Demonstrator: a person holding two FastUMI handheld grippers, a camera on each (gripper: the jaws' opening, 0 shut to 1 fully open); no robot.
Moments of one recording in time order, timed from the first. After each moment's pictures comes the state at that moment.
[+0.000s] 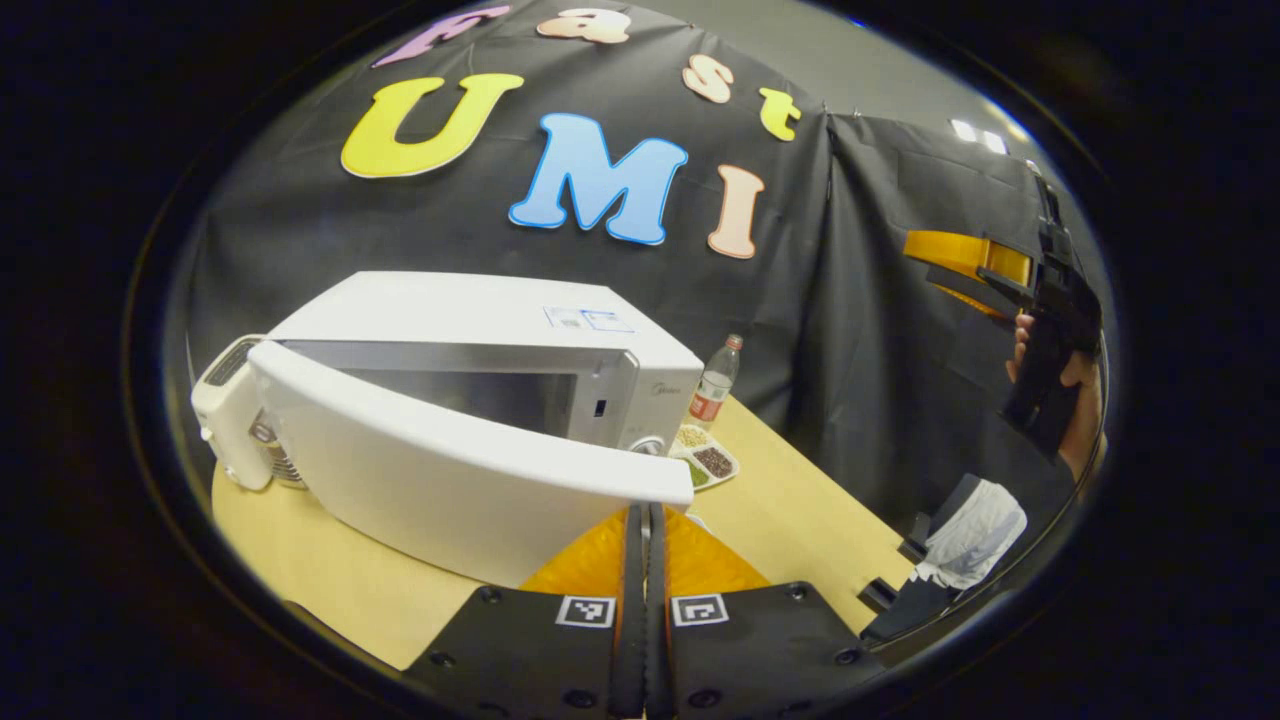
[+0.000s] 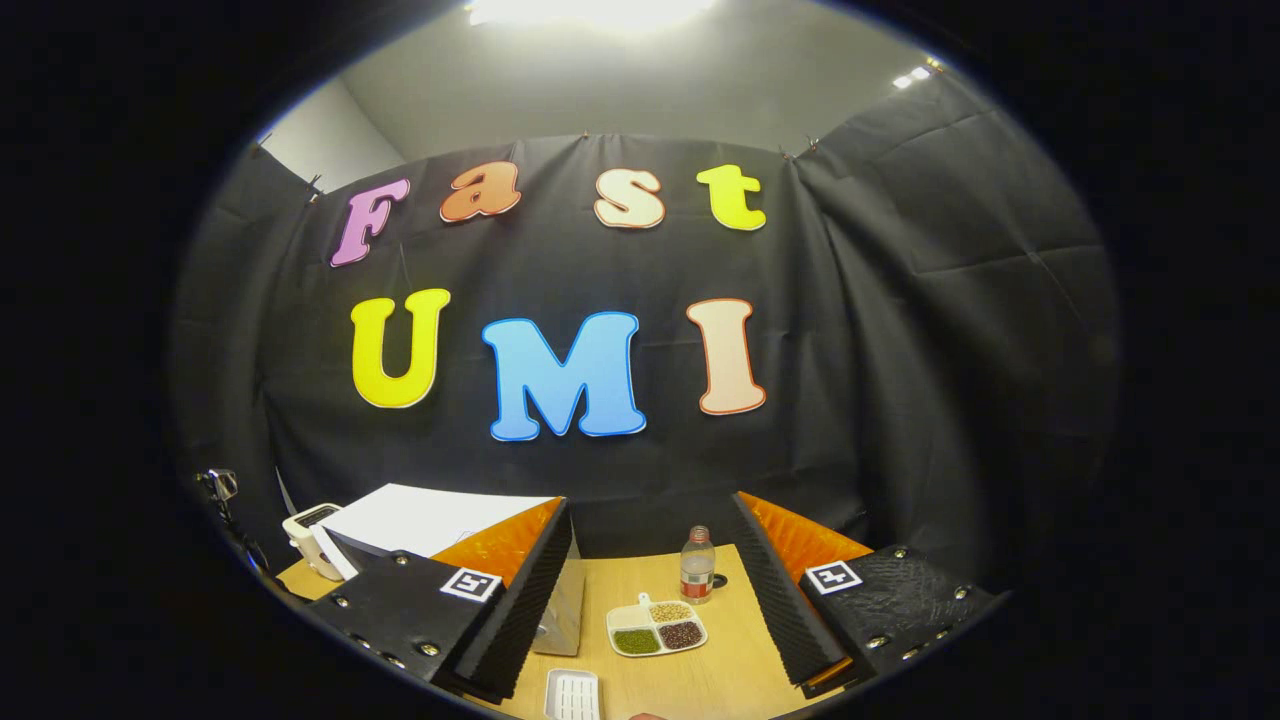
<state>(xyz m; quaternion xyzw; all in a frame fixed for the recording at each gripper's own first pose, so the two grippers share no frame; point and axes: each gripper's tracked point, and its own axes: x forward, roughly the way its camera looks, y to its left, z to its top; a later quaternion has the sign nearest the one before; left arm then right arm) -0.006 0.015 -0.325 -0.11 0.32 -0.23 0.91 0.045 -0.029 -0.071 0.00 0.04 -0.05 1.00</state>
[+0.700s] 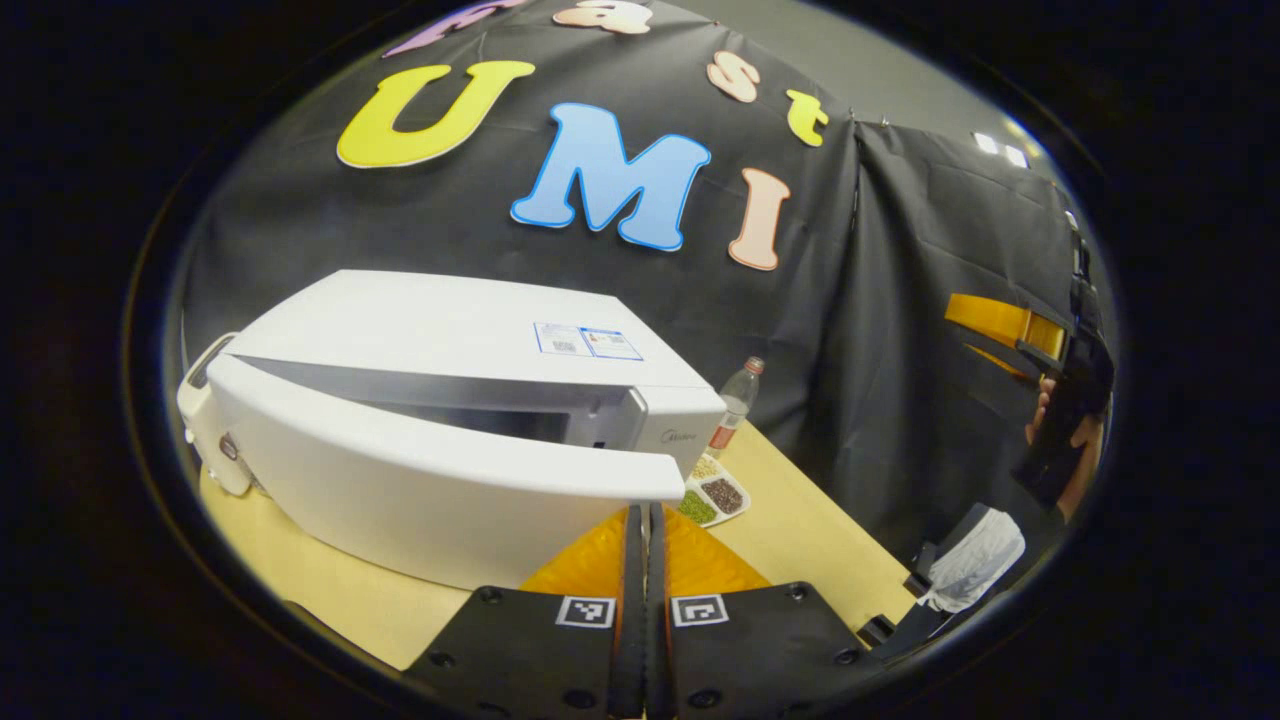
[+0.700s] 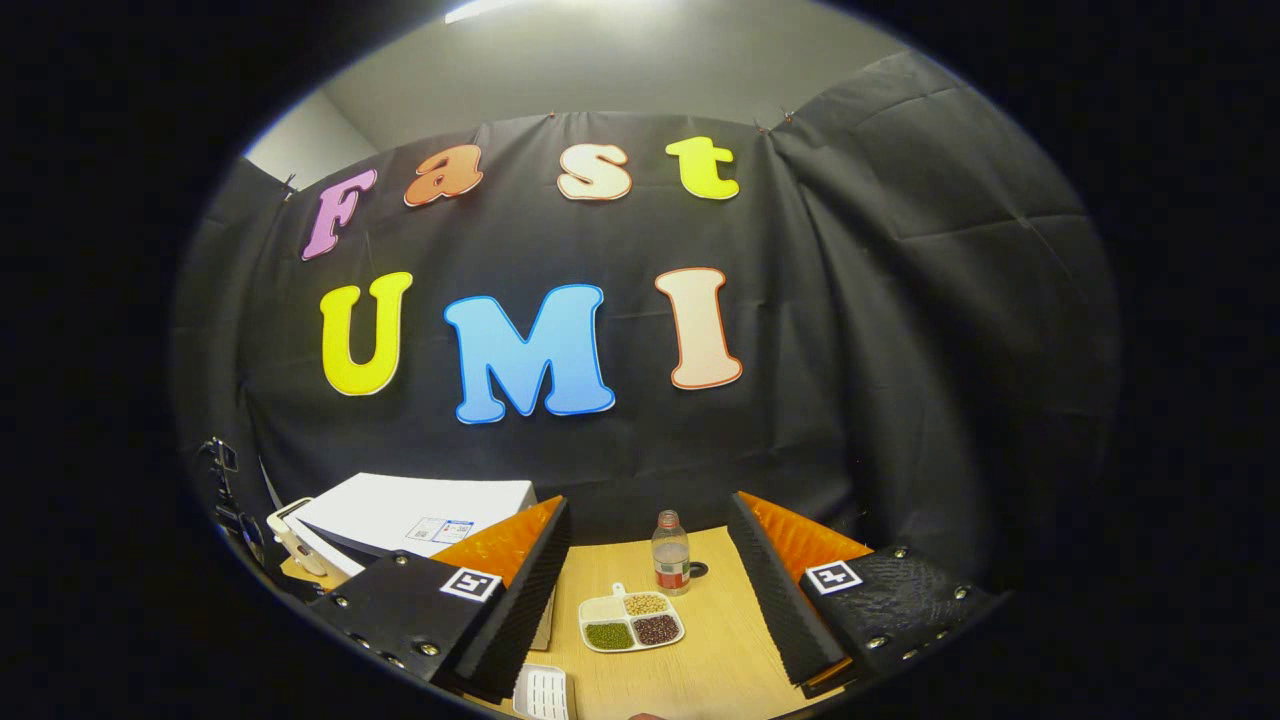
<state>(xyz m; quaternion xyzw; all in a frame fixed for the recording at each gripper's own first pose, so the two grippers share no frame) 0.060 -0.009 -0.337 -0.13 0.33 -0.21 0.91 0.065 -0.075 -0.105 0.02 0.07 -0.07 0.99</state>
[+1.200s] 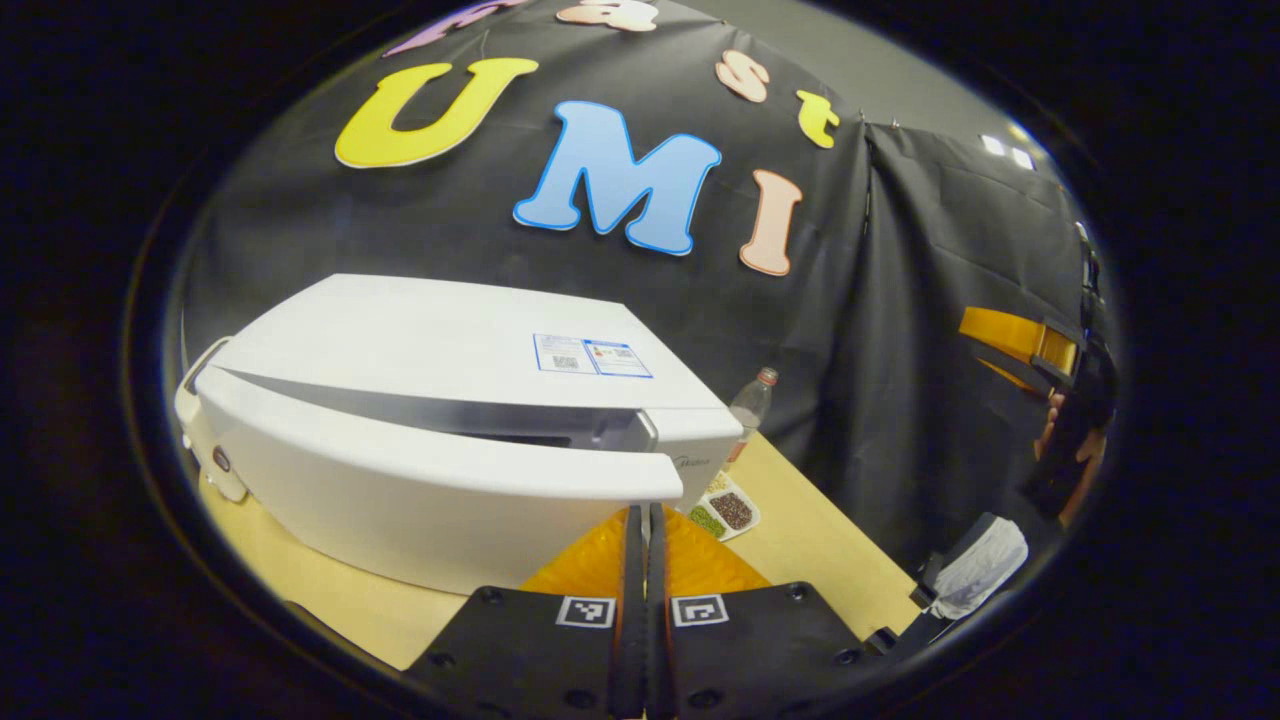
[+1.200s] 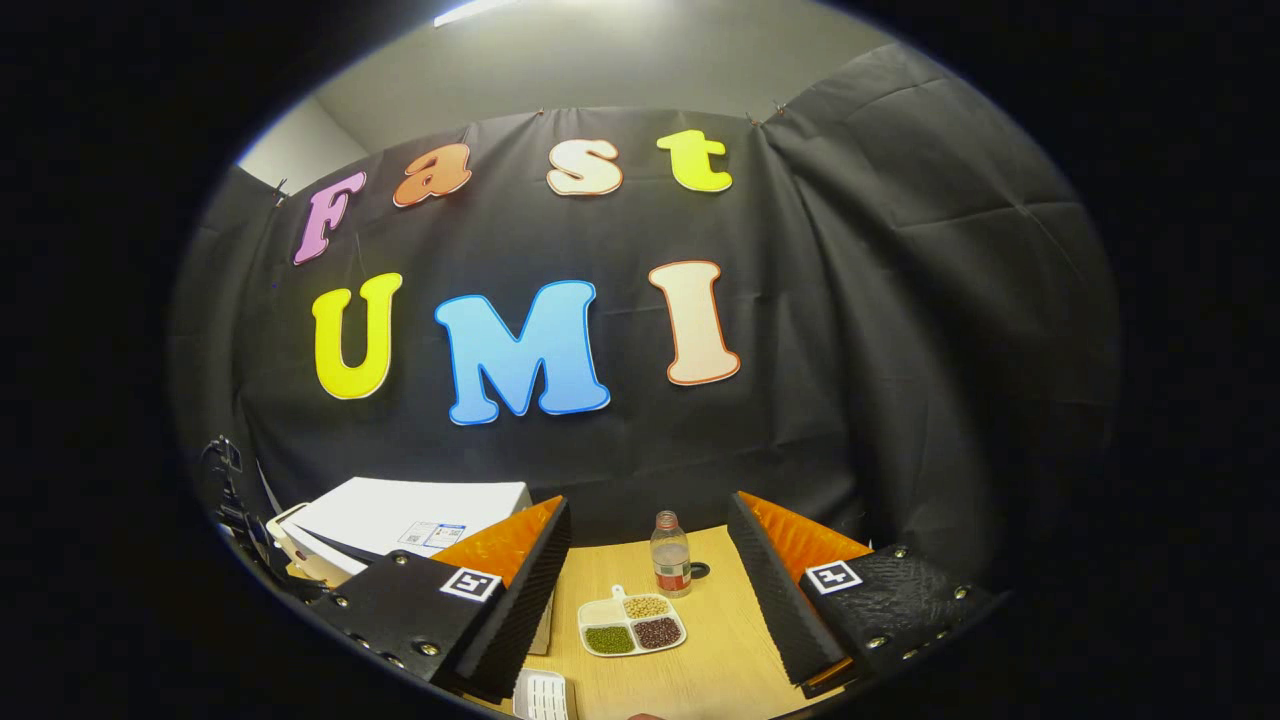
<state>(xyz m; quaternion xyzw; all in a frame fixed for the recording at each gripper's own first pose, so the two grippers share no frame) 0.086 -0.012 -0.339 -0.13 0.32 -0.20 0.92 0.079 -0.078 -0.110 0.03 0.07 -0.07 0.99</state>
